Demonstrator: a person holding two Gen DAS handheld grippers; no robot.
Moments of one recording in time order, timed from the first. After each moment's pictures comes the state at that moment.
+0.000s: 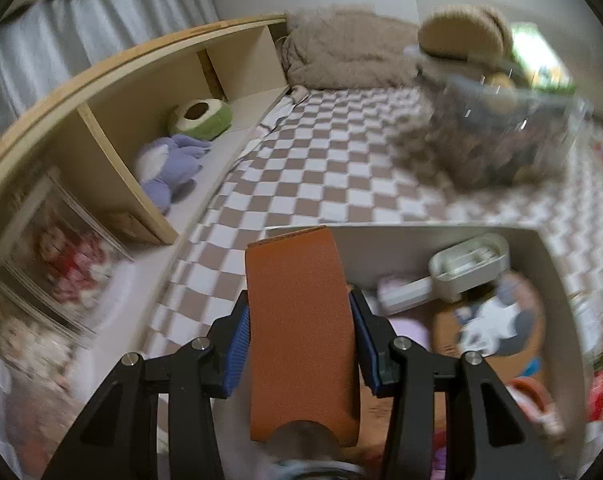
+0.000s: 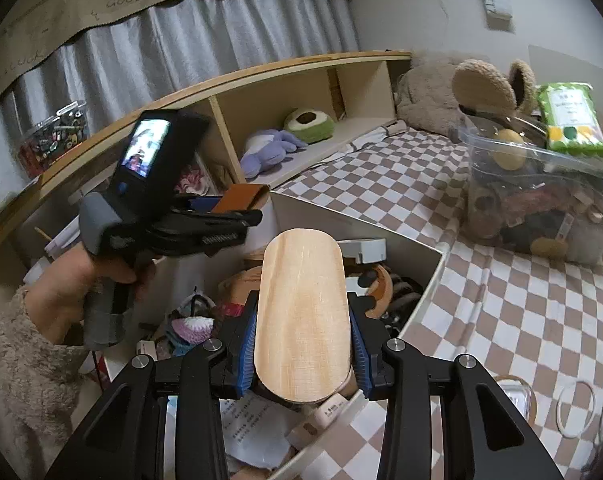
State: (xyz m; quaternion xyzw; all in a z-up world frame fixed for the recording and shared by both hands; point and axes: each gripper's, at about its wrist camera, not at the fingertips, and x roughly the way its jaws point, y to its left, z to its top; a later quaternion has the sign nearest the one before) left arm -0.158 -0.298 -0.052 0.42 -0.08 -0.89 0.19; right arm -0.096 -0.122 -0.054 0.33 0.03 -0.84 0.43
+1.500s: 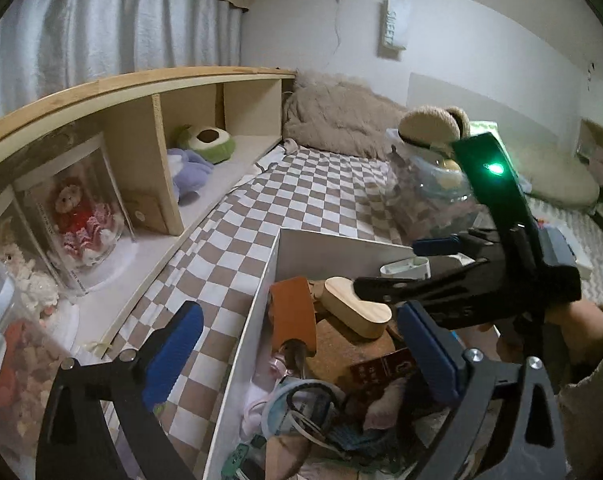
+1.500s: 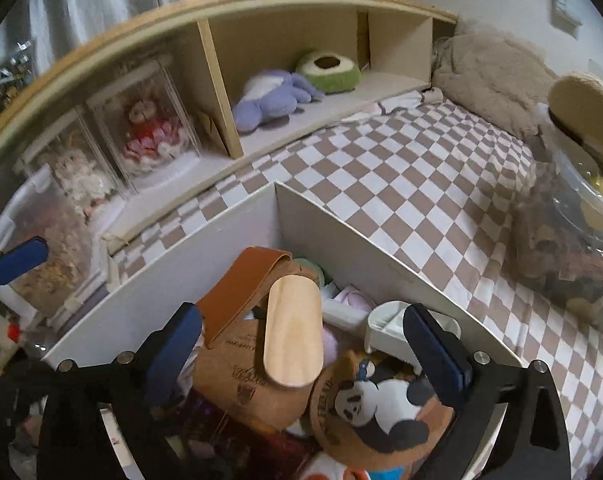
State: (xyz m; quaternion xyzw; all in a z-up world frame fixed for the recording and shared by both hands) left arm -0.027 -0.314 -0.005 0.30 0.06 -0.95 0.12; right arm -0.165 -0.242 -0.067 0.39 0.13 -0.81 0.42
